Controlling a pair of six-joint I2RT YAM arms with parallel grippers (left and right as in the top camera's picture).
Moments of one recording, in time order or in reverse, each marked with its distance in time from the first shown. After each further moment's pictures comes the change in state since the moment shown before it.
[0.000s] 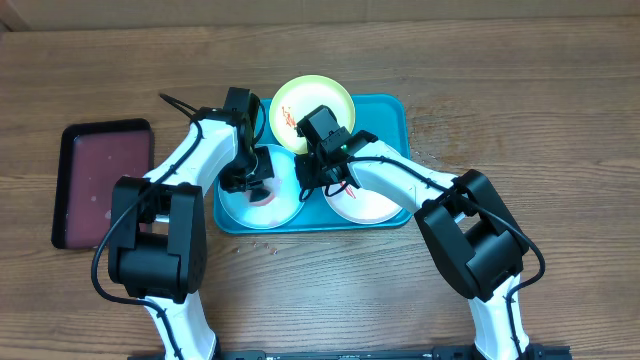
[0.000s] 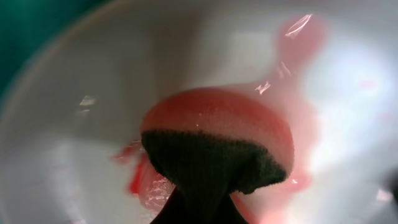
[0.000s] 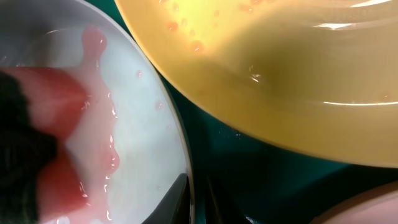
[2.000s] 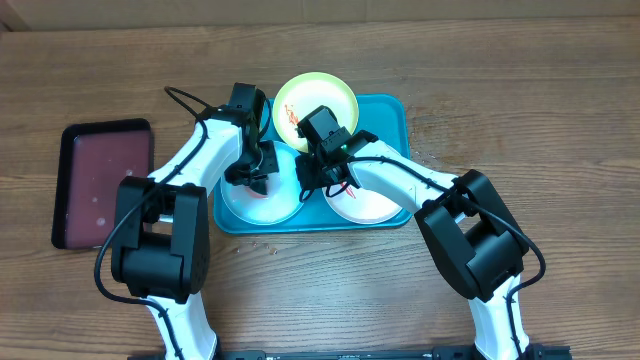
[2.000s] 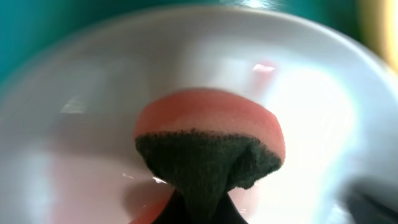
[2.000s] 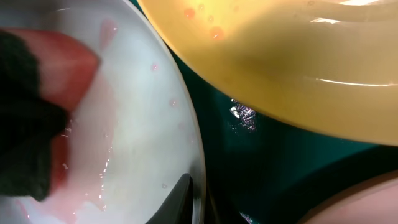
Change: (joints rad) left arm -0.032 0.000 0.007 0.095 0.068 0.023; right arm 0.003 0.000 0.000 -0.016 -0.001 0.000
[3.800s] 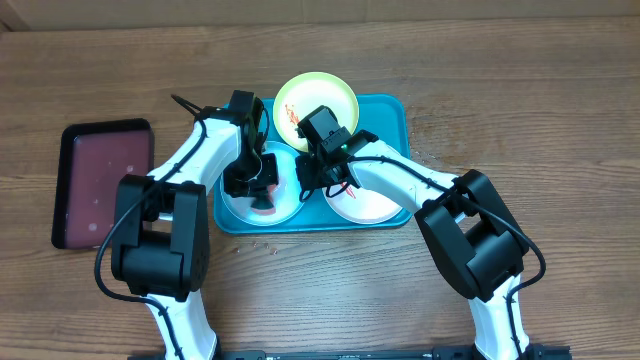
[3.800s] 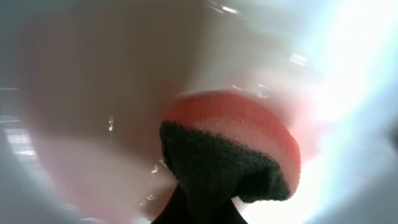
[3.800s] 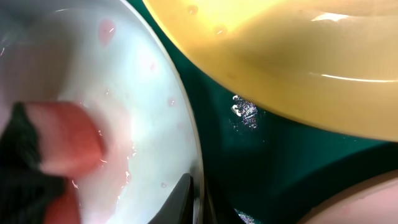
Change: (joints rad) left arm 0.016 0.011 0.005 -0.157 0.016 0.069; right arm 0.000 0.000 0.000 -0.006 -0.010 0.001
